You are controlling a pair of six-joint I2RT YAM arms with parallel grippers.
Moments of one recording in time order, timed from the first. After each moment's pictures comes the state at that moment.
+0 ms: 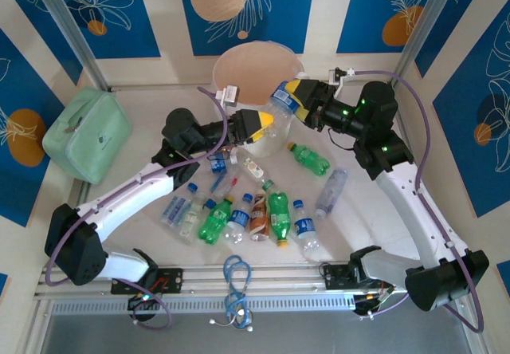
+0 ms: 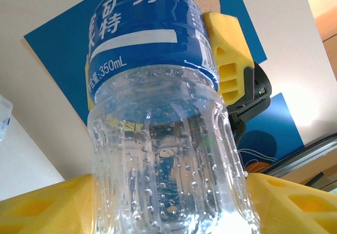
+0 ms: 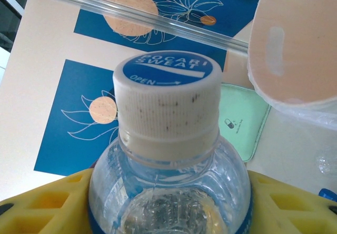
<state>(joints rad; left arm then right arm) -0.67 1.36 1.08 0.56 0.74 -1.26 0.33 1.14 1.24 -0.12 -0.65 1.26</state>
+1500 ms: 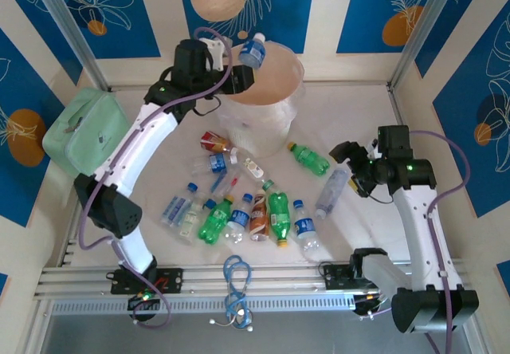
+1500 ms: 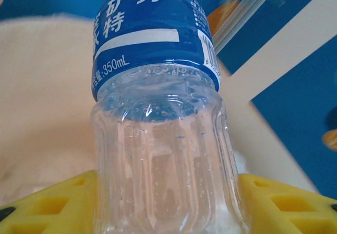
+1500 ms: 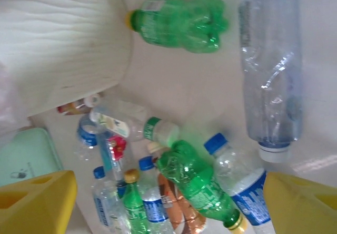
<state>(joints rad) -0.49 1.76 1.91 -0.57 0.30 -0.42 -0.01 0.99 1.07 -1.11 -0.36 0.87</state>
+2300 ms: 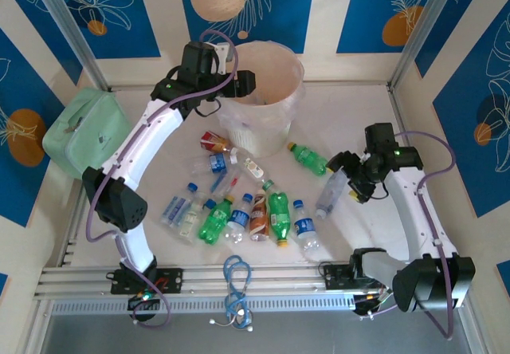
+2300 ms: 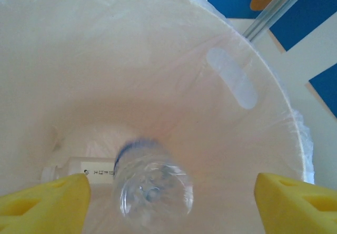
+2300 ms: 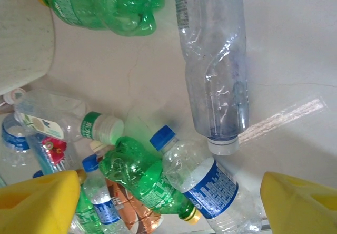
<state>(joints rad) -0.49 1.81 1.96 -0.65 0.21 -0.37 0.04 1.13 1.06 -1.19 -0.28 0.81</state>
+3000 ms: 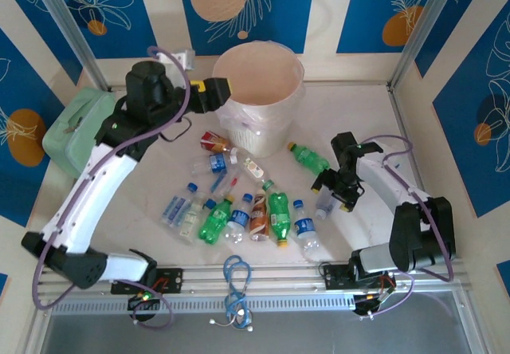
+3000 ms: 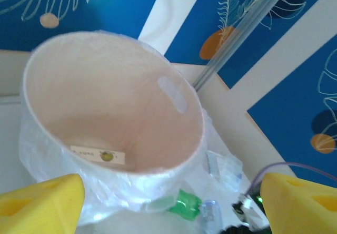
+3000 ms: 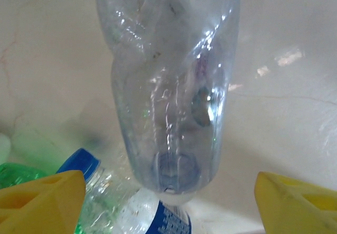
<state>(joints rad) -0.49 1.31 1.59 -0.55 0.23 -0.48 0.19 1.40 0.93 -1.07 -0.15 0.76</state>
